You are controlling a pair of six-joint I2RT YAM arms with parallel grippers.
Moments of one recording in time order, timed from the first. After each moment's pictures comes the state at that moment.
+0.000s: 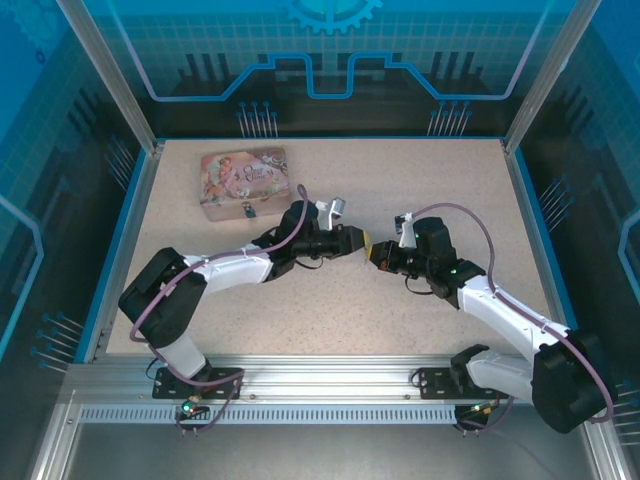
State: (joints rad) left arm -0.68 1.67 0.93 0.37 0.52 -0.98; right arm 0.43 1.12 0.60 -0.10 -0.40 0.73
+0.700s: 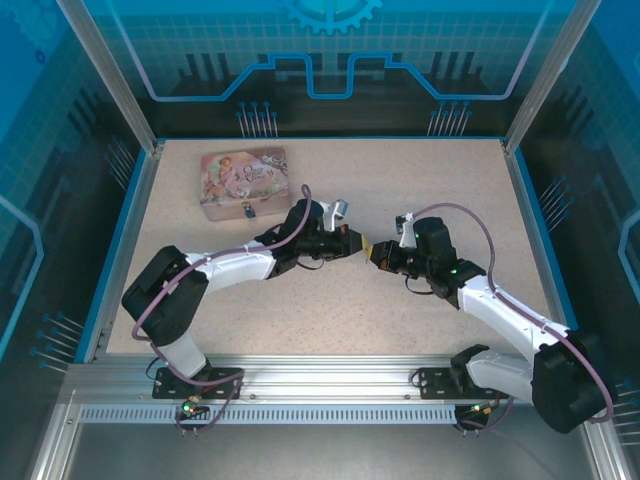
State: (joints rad) left arm -0.68 1.69 0.97 0.25 0.50 -0.92; right arm 0.43 1.12 0.60 -0.10 -0.39 0.74
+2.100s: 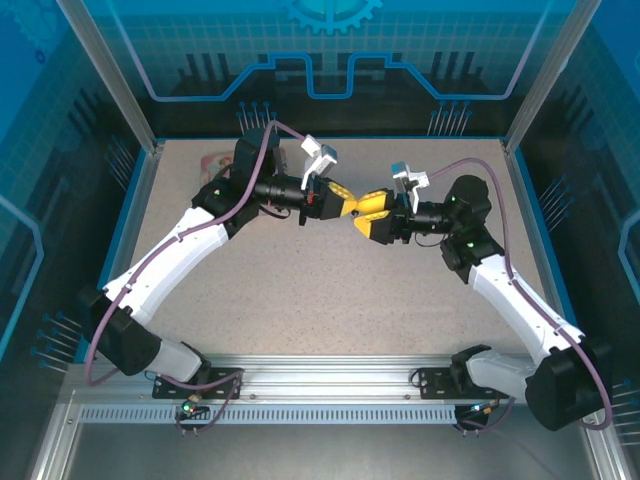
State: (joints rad) left arm -0.54 1.46 1.46 -0.34 0.98 -0.11; right arm 0.33 1.14 0.88 0.35 -1.15 0.44
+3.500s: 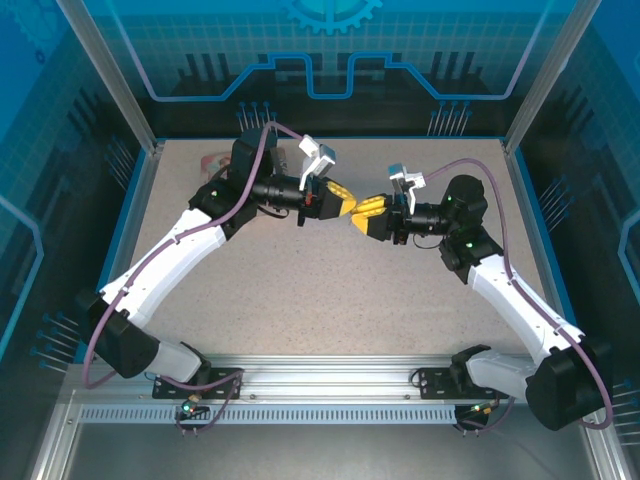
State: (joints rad) left arm -0.54 1.44 1.46 -0.34 0.97 -0.09; right arm 0.34 1.14 0.88 0.29 -1.12 0.42
